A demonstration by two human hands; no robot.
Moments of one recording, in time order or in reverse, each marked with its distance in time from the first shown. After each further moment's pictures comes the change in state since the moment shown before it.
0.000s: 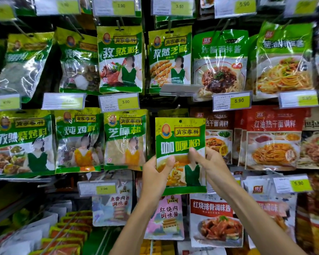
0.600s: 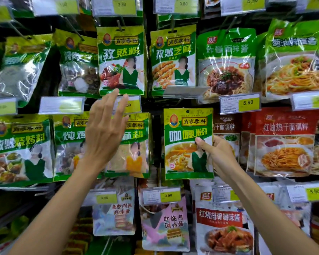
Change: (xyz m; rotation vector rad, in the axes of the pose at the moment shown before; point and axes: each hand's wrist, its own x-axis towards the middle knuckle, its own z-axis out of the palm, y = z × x) left_hand 0.119 0.041 -0.117 1.468 0.458 1.139; right_hand 0.052 -0.009 -0.009 -0.066 0.162 -0.035
